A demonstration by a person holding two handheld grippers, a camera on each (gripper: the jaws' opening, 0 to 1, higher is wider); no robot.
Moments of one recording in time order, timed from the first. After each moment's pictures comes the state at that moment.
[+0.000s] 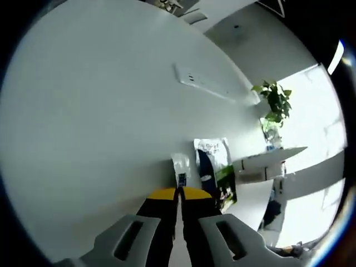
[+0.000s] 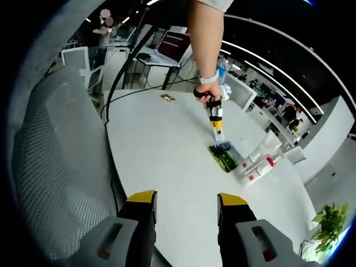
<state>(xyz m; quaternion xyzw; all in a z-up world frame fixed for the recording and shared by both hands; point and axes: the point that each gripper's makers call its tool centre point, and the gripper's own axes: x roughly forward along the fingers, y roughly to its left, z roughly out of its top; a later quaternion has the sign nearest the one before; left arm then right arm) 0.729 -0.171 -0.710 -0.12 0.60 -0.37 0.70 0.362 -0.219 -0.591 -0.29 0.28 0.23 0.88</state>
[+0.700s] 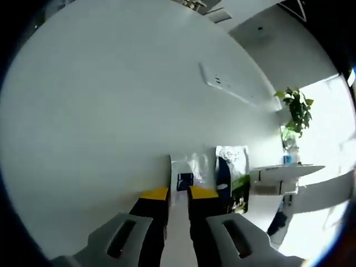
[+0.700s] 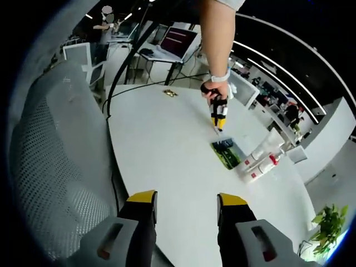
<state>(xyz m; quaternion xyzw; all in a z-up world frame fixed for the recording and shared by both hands) 0.744 -0.159 -0.718 -0.11 0.62 -0.30 0.71 0.358 -0.223 -0.596 -0.30 0.29 0.23 0.88</state>
